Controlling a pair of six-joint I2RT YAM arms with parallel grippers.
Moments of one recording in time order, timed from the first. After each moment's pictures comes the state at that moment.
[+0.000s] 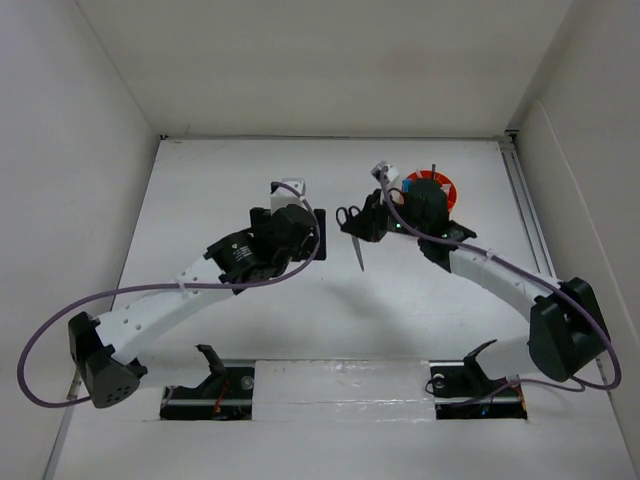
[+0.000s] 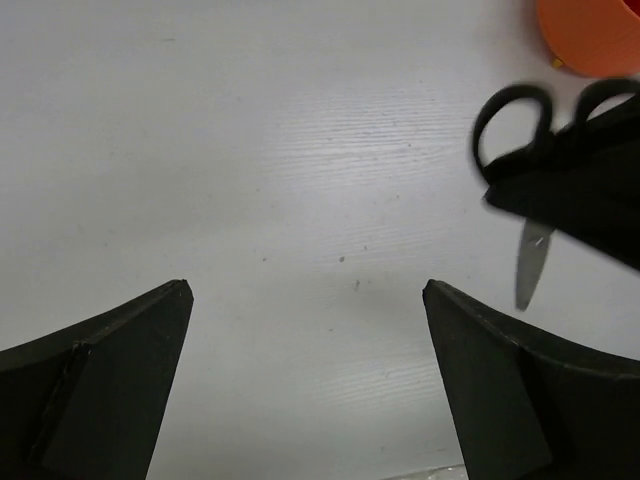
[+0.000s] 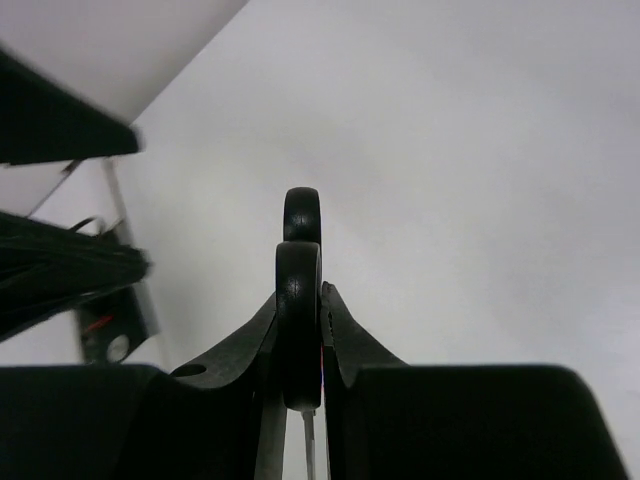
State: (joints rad) left arm -0.93 1.19 1.16 -0.71 -0.53 -0.60; right arm 0.56 1.38 0.88 0.22 -0.62 0.35
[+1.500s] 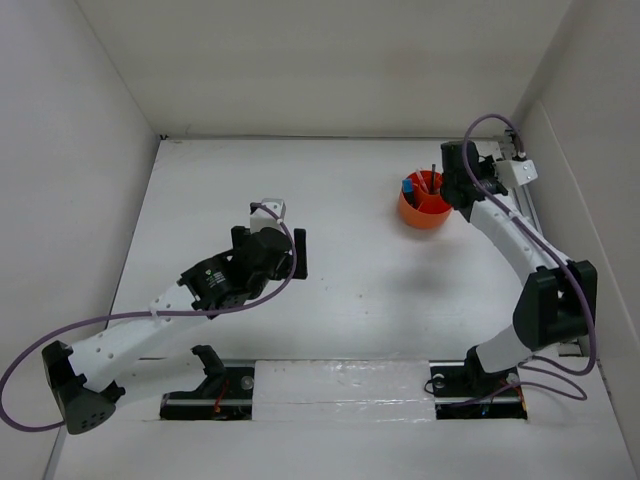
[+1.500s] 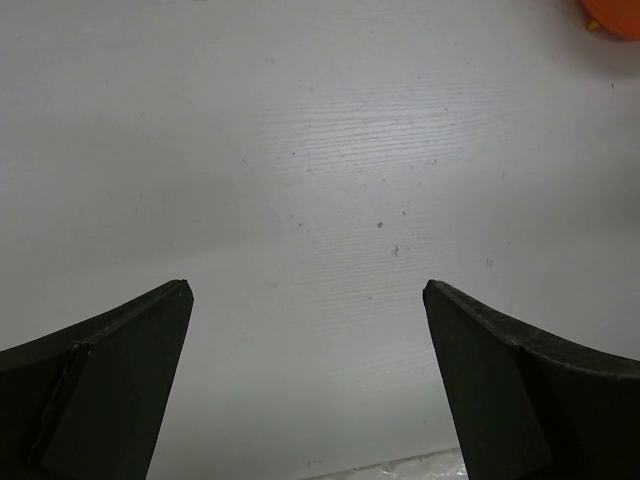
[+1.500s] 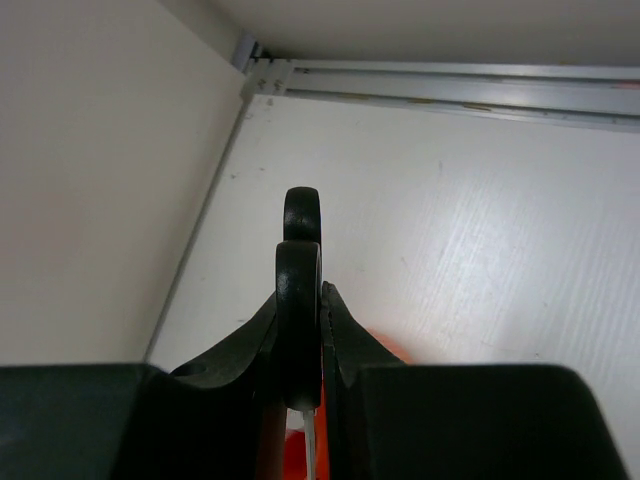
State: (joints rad) left arm -0.93 0.97 0.96 -0.71 -0.54 -0.59; right arm 0.22 1.52 1.27 -0.41 1.04 1.20
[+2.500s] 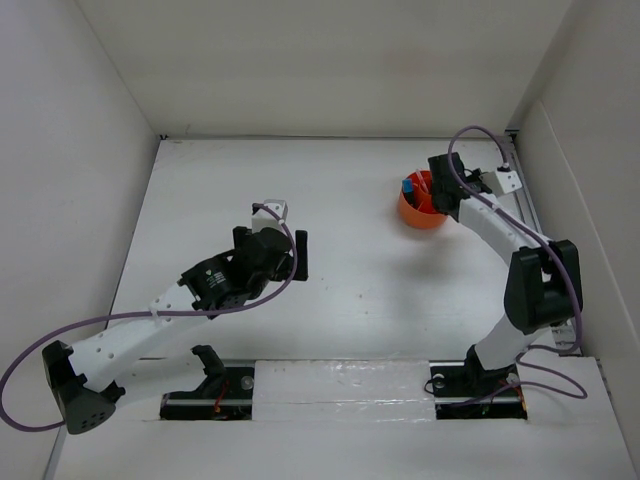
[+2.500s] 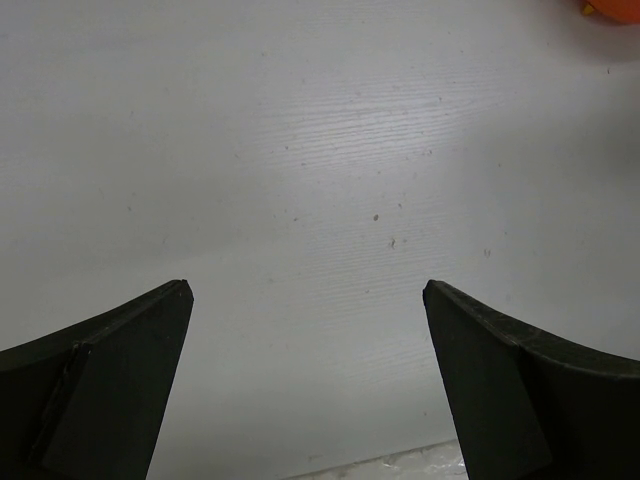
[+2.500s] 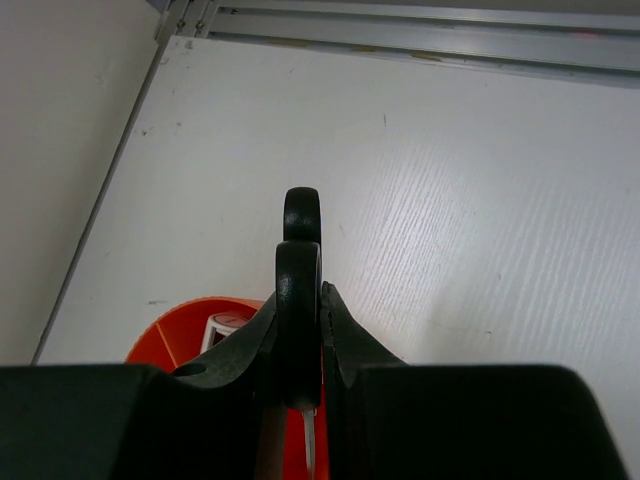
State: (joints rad) left arm -0.93 0.97 0.96 -0.71 -0.51 -0.58; right arm 0.23 1.64 1.23 -0.49 1.04 1.29
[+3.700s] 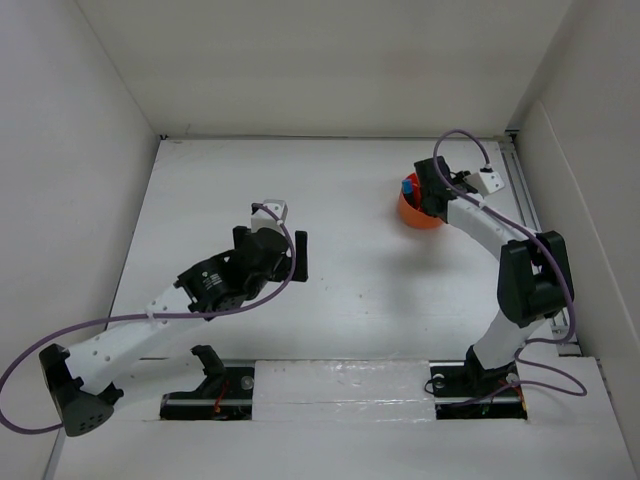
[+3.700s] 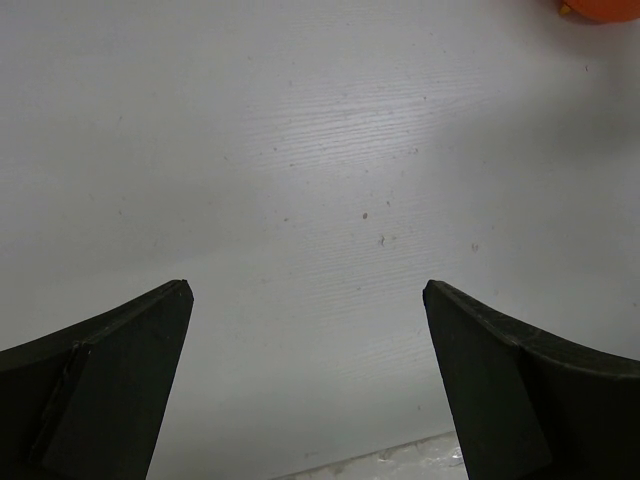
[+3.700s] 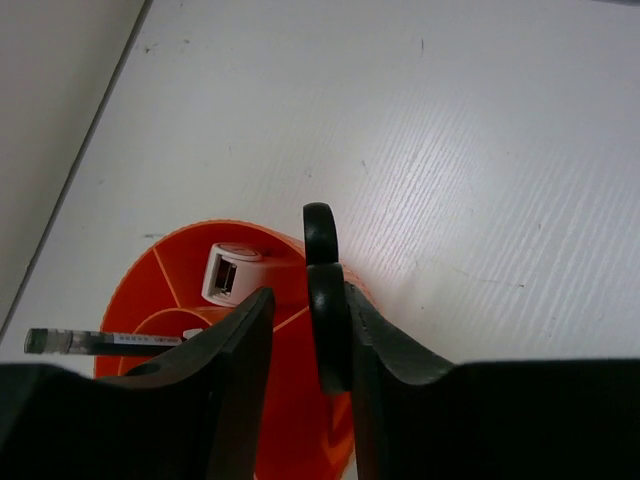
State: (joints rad) left arm -0.93 0.95 0.96 -0.70 -0.49 -0.56; right arm 0.29 1.71 1.23 -0.46 0.97 1.28
